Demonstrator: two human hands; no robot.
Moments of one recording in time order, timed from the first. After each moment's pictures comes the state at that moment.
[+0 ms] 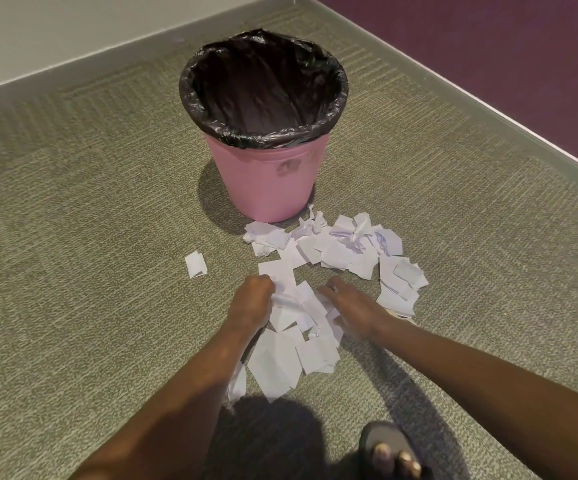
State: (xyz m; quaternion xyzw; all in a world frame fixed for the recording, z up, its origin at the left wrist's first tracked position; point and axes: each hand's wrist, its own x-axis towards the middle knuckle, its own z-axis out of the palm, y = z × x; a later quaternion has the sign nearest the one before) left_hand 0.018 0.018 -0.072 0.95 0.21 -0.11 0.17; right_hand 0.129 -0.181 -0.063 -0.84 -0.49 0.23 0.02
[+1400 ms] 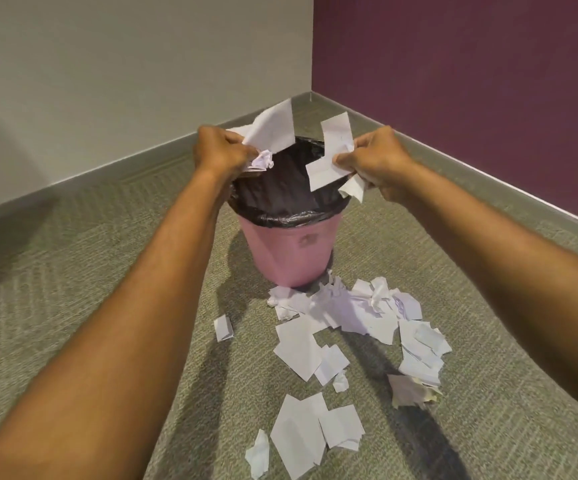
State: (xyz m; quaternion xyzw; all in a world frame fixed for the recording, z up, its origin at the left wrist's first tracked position) left_hand 0.129 0.142 0.232 0.74 0.36 0.28 0.49; right_hand 0.248 -0.044 0.230 -0.81 -0.19 0.17 0.53
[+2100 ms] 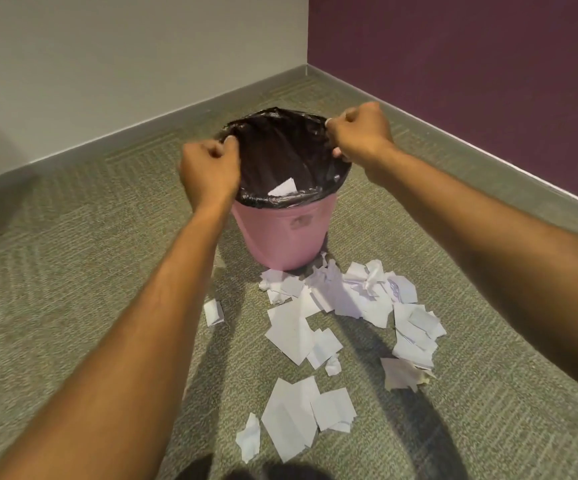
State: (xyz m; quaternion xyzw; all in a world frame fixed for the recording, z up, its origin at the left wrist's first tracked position) left_hand 0.122 0.125 0.167 0.72 0.39 0.41 0.40; right_hand 0.267 -0.017 0.202 -0.85 -0.18 0.07 0.48
